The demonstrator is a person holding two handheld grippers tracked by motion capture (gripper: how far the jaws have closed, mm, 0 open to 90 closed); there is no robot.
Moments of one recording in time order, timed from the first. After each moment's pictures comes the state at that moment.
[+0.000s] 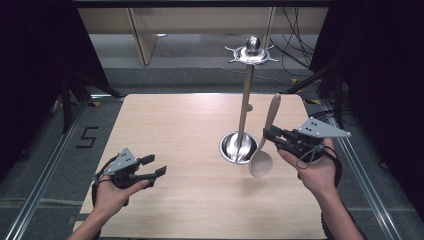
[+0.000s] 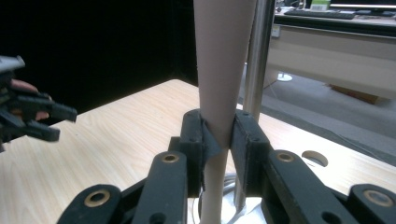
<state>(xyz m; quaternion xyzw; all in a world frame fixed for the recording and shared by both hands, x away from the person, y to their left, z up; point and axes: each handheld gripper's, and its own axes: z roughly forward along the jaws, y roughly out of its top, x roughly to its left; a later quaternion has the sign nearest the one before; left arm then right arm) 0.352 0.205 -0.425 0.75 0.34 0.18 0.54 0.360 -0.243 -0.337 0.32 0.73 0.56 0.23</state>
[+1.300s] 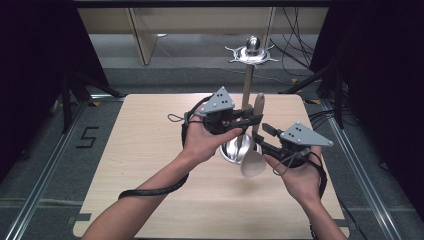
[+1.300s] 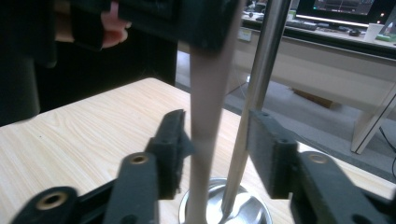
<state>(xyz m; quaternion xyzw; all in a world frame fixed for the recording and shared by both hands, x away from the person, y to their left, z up) 0.404 0.002 -0.289 0.74 0.18 0.11 0.64 0.345 -0.210 -0.337 0.33 0.72 0.53 0.29</state>
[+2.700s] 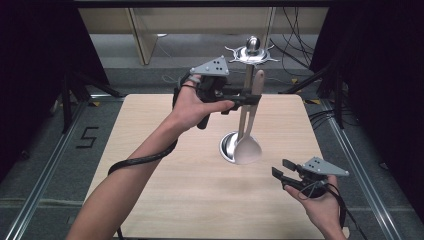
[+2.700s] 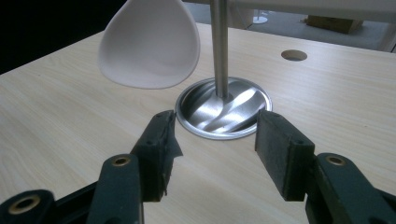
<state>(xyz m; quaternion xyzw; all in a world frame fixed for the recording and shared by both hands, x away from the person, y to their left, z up) 0.444 0.014 -0.239 0.77 0.10 0.05 0.62 0.317 -0.276 -0.427 0.43 0.74 0.49 0.20</state>
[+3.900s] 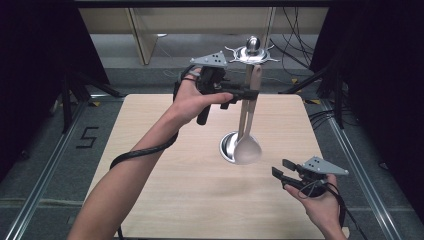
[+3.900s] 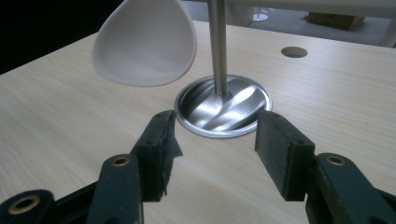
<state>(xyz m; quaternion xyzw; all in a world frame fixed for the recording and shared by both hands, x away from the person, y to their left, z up) 0.469 0.018 -0.241 0.78 0.11 0.03 0.62 0.319 -0.276 -0.429 0.43 0.73 0.49 0.19</state>
